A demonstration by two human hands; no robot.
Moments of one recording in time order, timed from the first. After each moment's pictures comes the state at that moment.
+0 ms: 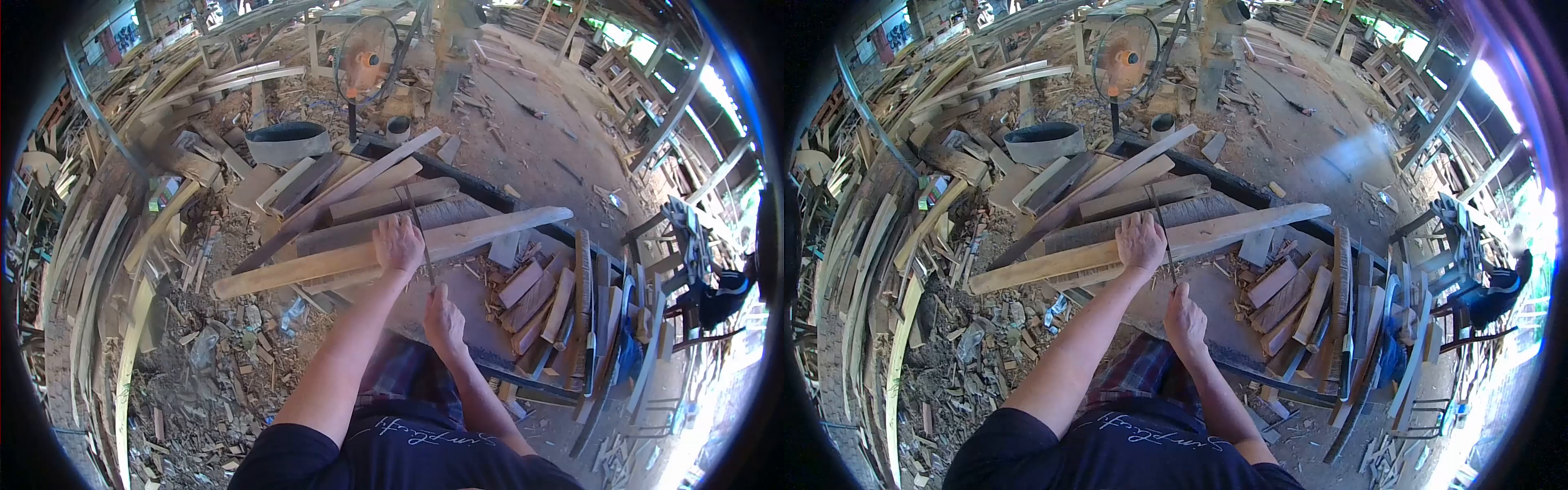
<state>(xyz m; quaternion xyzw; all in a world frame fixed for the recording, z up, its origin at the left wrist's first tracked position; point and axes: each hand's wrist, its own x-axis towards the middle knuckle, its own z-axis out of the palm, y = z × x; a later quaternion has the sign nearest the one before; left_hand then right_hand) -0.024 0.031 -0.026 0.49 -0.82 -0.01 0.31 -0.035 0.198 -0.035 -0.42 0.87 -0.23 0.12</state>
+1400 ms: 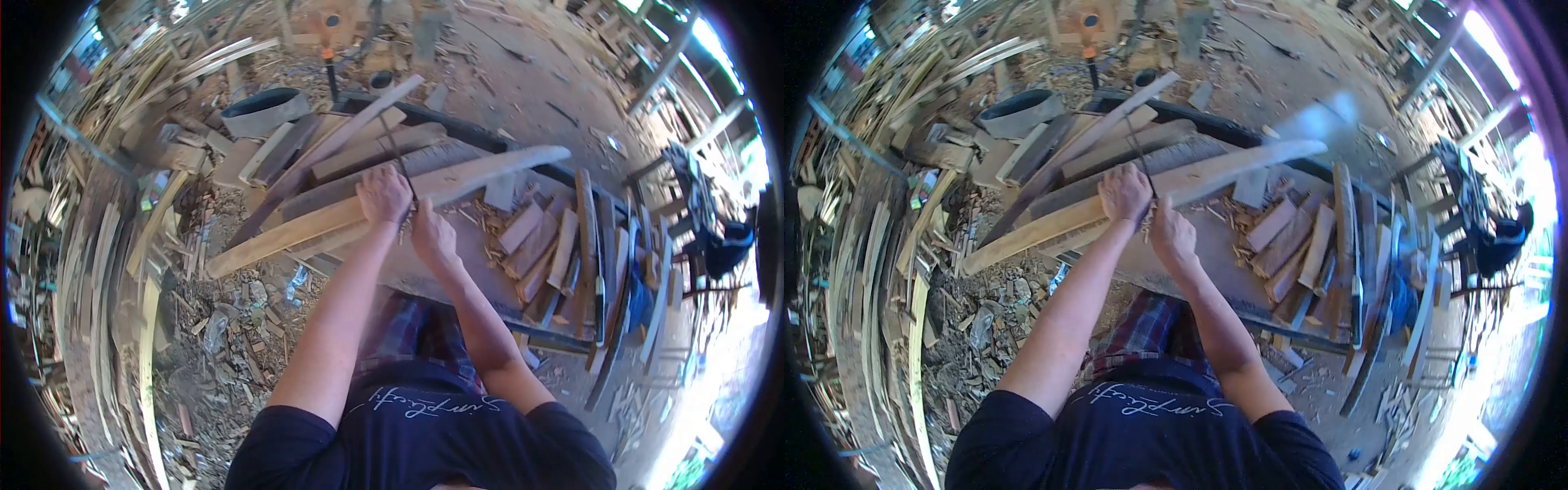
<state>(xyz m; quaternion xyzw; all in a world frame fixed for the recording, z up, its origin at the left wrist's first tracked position) -0.025 0.030 -0.030 0.49 -0.83 -0.01 0.28 -0.063 0.144 -0.029 -0.44 0.86 -0.24 0.11</state>
